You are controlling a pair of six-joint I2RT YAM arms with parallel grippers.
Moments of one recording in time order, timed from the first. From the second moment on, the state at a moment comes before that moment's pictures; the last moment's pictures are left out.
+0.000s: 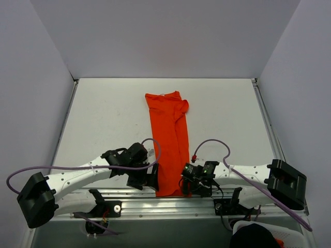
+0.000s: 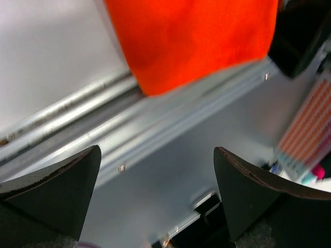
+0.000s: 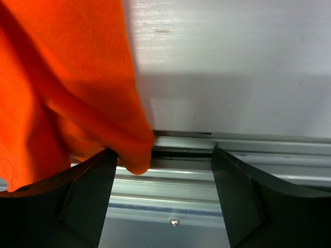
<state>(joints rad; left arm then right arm) -0.92 1.14 0.71 -0.74 0.37 -0.76 1.14 1.27 0.53 -0.68 0.05 1.21</state>
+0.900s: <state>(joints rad) -1.07 1.44 0.58 -0.21 0.26 -1.08 0.98 1.26 0.48 -0.62 -0.01 1.04</state>
